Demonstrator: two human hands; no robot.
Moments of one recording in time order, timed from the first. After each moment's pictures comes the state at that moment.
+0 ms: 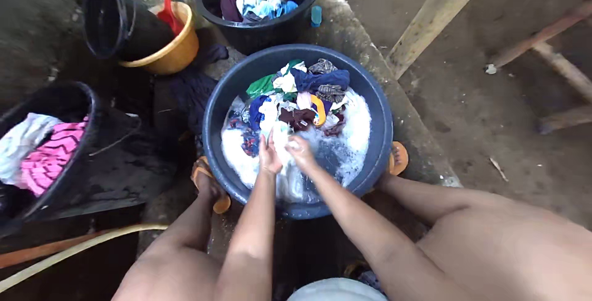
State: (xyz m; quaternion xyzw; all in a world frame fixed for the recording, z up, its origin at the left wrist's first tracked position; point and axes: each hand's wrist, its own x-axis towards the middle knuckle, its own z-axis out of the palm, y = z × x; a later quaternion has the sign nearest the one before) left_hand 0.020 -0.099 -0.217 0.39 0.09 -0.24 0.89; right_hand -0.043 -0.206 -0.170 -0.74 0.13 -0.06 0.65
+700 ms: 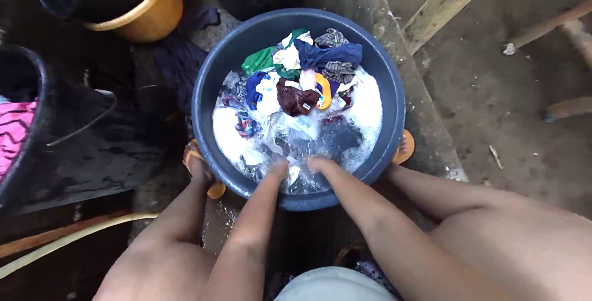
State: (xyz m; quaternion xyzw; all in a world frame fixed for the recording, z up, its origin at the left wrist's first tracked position) left_hand -0.030 -0.090 -0.240 0.83 -0.21 -0.51 0.06; right_hand -0.071 -0.247 -0.246 -0.82 0.09 0.51 0.25
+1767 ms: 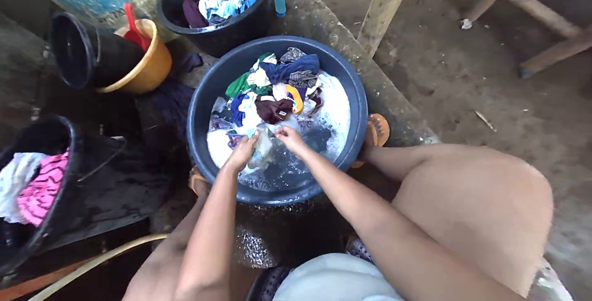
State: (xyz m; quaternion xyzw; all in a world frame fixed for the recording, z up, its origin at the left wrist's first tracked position) left_hand 0.005 -0.076 -0.088 0.81 -0.07 -0.35 0.46; right_hand -0.055 -0.240 -0.176 -0.72 0.19 0.03 0.67
